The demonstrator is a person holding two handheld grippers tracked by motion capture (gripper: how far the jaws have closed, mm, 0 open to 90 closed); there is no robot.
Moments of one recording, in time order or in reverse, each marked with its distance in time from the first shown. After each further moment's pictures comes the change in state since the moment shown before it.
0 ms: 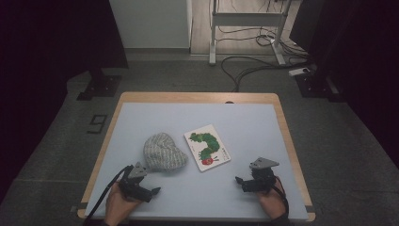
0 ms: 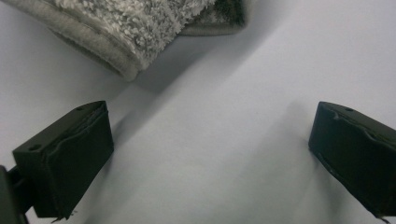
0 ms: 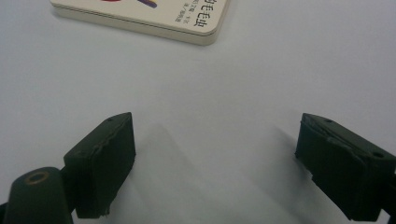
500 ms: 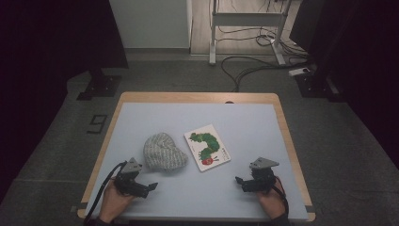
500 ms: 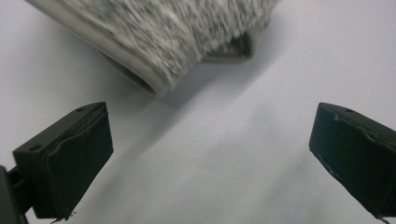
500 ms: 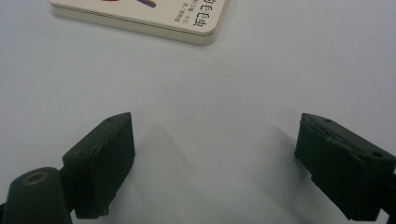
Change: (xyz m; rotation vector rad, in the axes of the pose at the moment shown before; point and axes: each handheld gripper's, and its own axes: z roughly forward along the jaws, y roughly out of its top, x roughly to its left) left arm 0.010 0.010 -0.023 -0.051 -0.004 -0.074; right arm 0.000 0.000 0.000 0.001 -0.003 0.000
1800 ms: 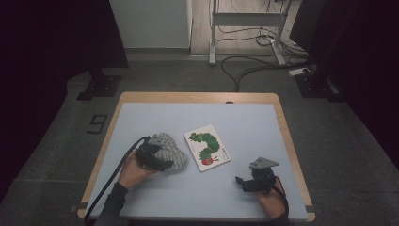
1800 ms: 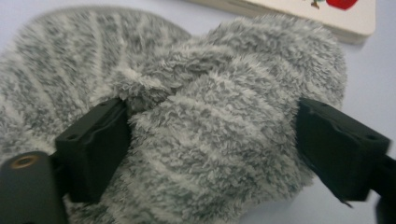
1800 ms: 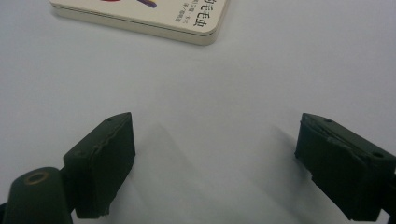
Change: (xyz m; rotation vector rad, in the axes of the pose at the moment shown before) left arm 0.020 0.084 0.058 0.162 -0.037 0.094; right arm 0.000 0.000 0.000 0.000 0.001 0.000
